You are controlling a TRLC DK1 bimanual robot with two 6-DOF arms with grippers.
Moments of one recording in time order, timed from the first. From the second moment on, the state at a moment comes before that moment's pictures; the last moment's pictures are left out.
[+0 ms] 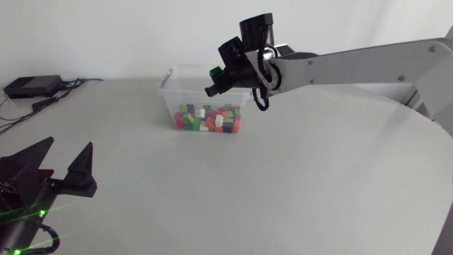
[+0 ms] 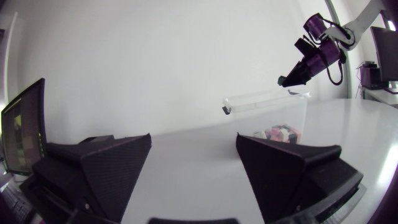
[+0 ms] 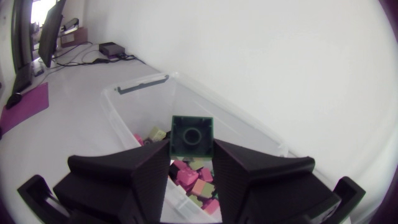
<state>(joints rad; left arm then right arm) 0.02 0.40 0.04 0.38 0.03 0.20 0.52 2.04 1.56 0.06 -0.03 -0.23</state>
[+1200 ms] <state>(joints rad) 0.02 0.08 0.04 0.15 0.03 0.19 0.40 1.59 1.16 0.26 0.19 -0.25</state>
